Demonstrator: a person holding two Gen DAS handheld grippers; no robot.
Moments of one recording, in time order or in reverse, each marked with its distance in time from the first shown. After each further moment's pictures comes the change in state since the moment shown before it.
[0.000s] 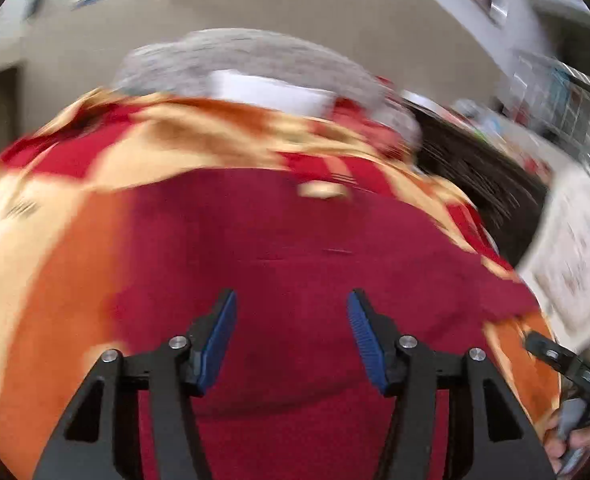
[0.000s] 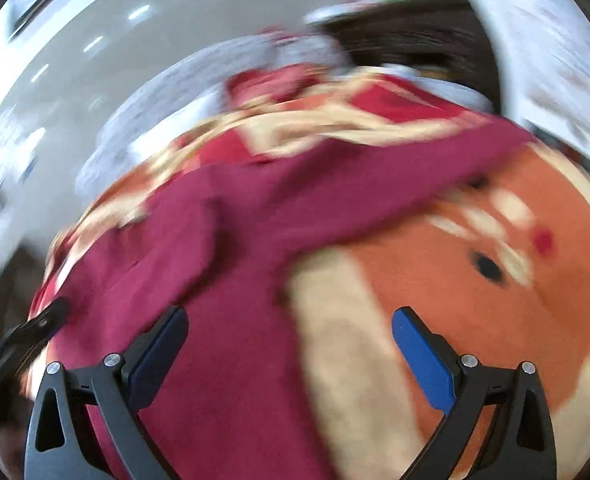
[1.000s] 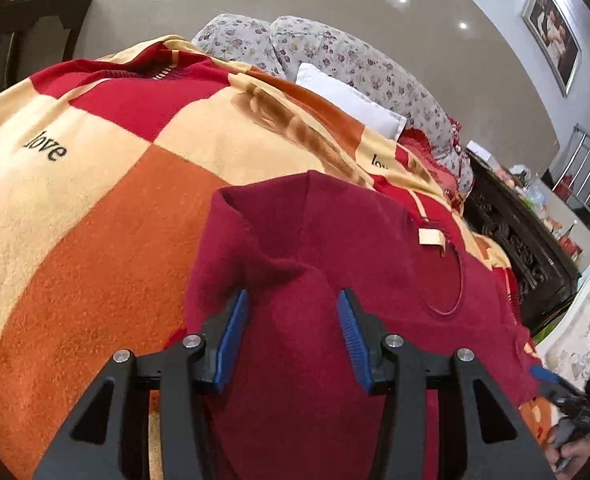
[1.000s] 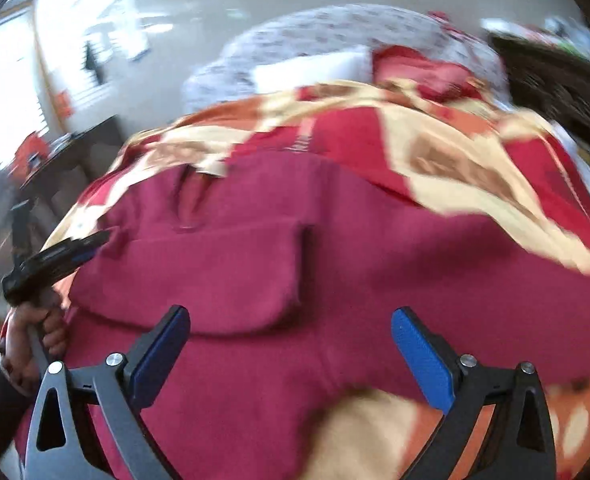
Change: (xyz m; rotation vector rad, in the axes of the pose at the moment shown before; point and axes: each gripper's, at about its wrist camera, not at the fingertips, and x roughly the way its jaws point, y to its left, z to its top) left arm 0.057 0.064 0.016 -0.224 -0.022 0.038; right arm 0.076 0.023 0.064 -0.422 0.147 0.307
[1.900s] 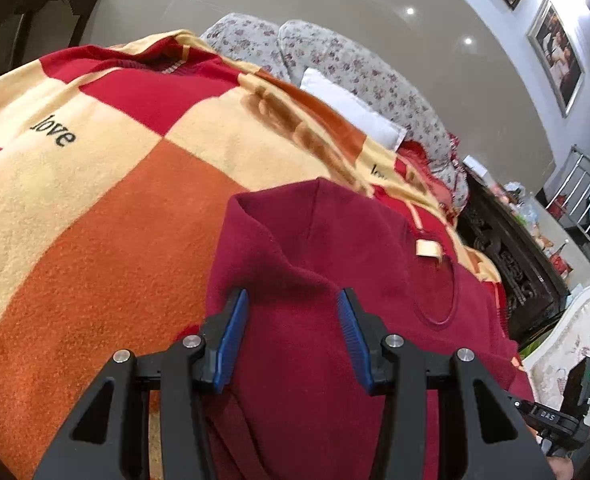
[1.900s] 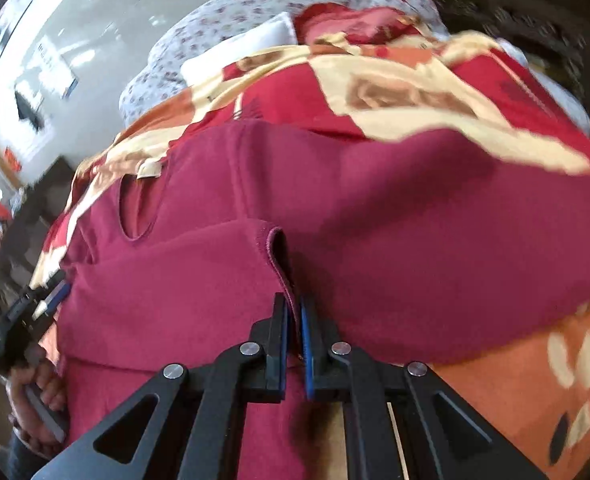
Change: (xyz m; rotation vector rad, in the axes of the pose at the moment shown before) left arm 0.000 0.008 -0.001 -0.053 -0.002 -0.015; right arm 0.017 -0.029 -0.021 0.344 0.074 -0.106
